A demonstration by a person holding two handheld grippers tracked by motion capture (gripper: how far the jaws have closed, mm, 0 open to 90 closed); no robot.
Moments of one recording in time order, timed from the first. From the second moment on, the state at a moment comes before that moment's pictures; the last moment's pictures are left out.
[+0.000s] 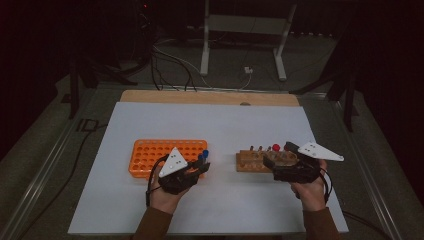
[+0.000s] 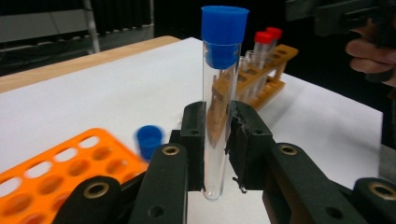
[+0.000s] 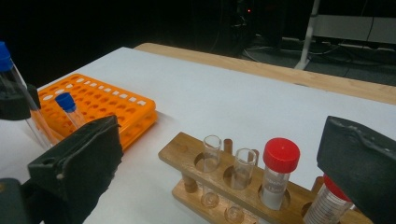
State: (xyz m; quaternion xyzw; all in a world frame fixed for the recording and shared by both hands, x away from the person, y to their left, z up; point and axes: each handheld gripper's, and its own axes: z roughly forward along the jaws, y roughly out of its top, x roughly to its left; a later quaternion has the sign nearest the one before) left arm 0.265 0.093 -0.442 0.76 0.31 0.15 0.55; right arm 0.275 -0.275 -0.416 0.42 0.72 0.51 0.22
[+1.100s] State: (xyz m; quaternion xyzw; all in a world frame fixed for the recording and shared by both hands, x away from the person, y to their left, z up) left arm 0.283 0.100 -0.489 0.79 0.37 0.20 0.45; right arm 0.275 -0.277 -0.416 0.42 0.72 0.51 0.22
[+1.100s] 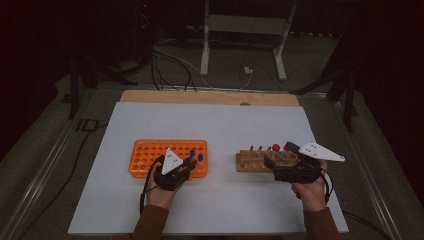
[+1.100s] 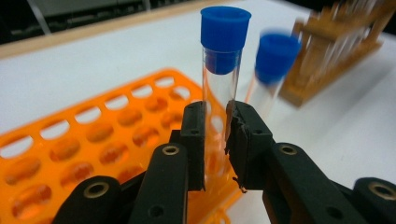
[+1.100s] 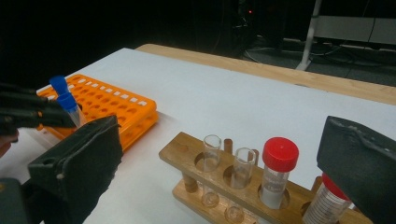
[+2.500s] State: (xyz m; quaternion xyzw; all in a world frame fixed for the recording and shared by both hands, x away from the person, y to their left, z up) left arm 0.285 0.129 -0.479 0.70 0.45 0.20 0.52; right arm 0.284 -0.305 -0.415 0.45 0.70 0.49 0.25
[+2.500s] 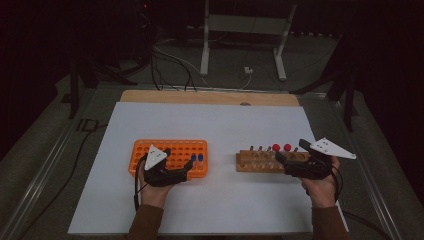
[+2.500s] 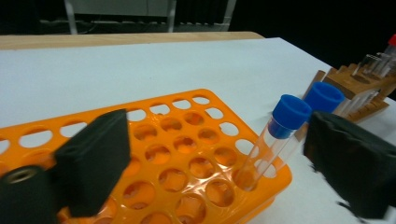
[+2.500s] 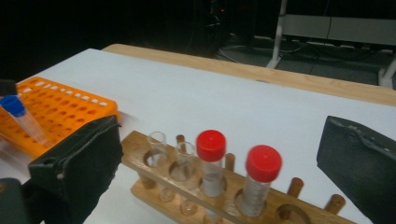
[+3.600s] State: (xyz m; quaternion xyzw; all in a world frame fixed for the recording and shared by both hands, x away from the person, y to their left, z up) left arm 0.284 0.135 -0.473 0.69 0.46 0.20 0.53; right arm 0.304 -0.321 -0.464 0.47 0.72 0.44 0.24
